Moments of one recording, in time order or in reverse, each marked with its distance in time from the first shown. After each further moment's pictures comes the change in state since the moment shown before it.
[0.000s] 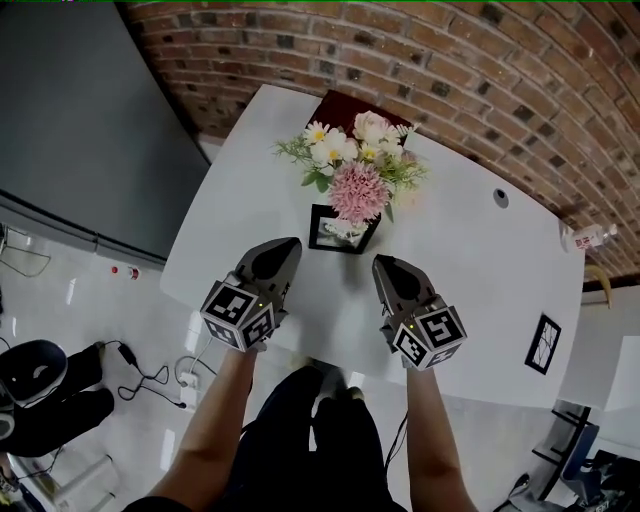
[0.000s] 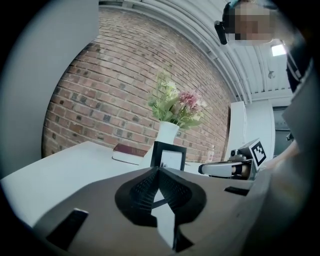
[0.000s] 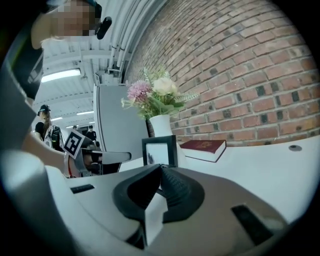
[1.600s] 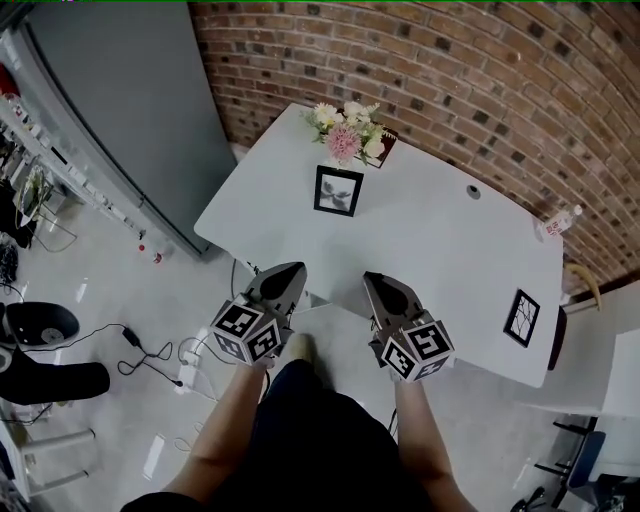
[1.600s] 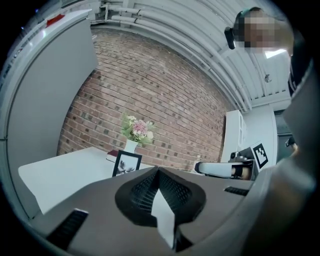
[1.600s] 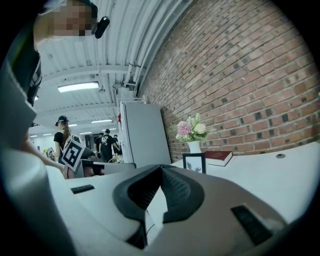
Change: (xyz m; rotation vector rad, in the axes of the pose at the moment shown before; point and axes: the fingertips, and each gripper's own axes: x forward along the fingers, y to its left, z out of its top) left arm -0.158 -0.185 0.013 -0.045 -0.106 0.071; right arm -0.188 0.137 0.034 -0.022 -0.096 0.118
